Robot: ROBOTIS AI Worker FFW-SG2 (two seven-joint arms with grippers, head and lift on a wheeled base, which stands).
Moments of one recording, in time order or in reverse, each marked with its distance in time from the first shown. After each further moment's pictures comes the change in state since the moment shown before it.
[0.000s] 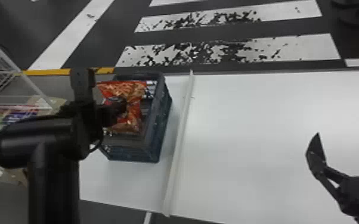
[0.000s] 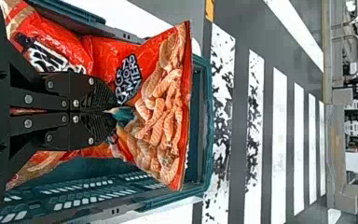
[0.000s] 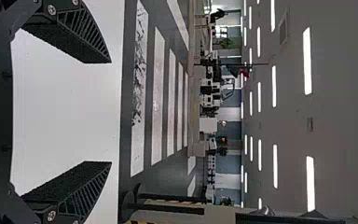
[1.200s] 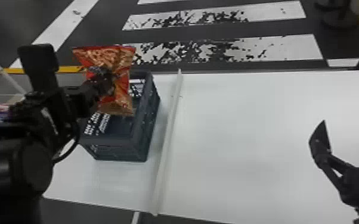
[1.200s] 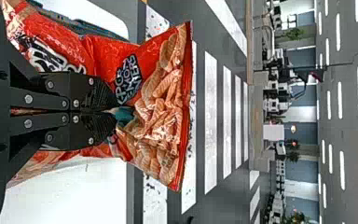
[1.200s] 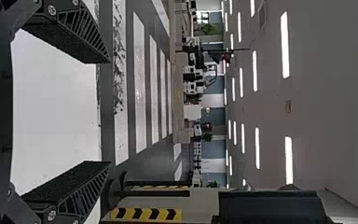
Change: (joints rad) left arm 0.140 -0.060 0.019 -0.421 0.104 -0.002 -0.001; right arm 0.046 0.010 -0.067 -0.068 -0.026 -0.048 -0.009
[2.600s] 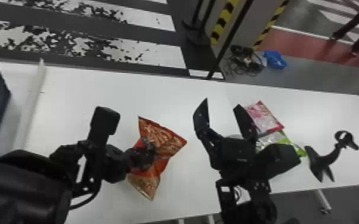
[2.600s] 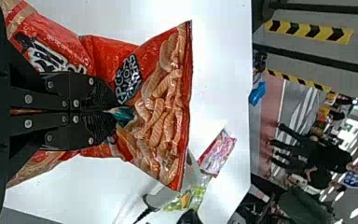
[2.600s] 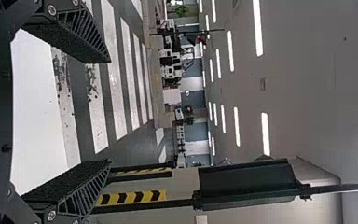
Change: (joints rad) left arm -0.073 -0.131 -0.725 0.700 -0.041 -0.357 -0.286; right arm 0.006 0.008 -0.103 -0.112 -0.093 0.014 0.002
